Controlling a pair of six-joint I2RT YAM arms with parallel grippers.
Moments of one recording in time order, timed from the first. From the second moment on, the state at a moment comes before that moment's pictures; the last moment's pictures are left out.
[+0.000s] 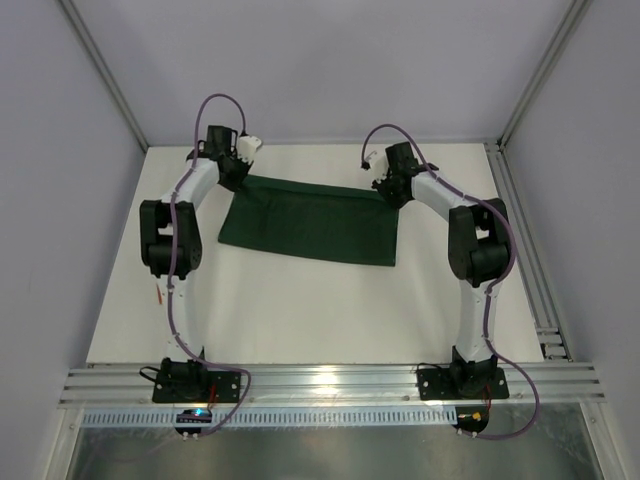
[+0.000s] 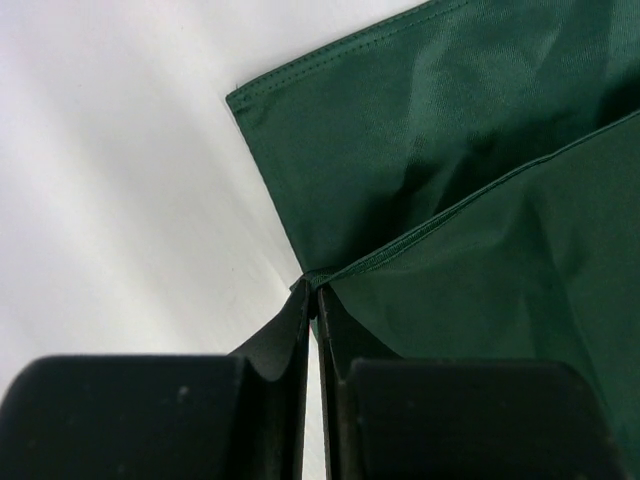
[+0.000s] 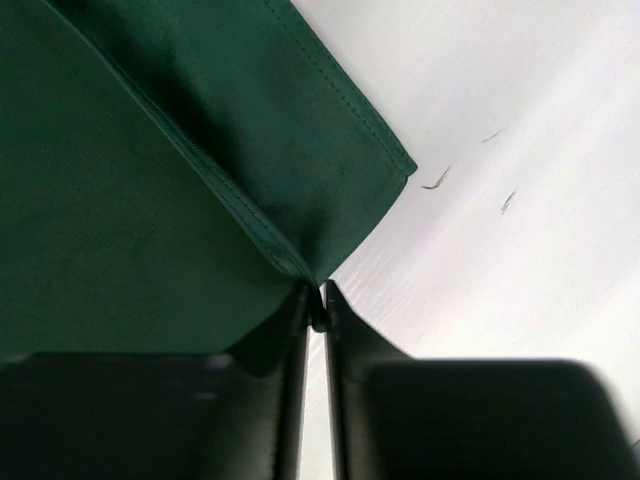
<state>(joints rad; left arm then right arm) -0.09 2.22 1.86 -0.58 0.13 0.46 0.27 2.09 1.60 -0.49 0.02 -0.49</state>
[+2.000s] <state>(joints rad) 0.06 1.77 1.11 -0.77 0.36 0.44 0.26 1.47 0.72 -0.37 -0.31 0.27</state>
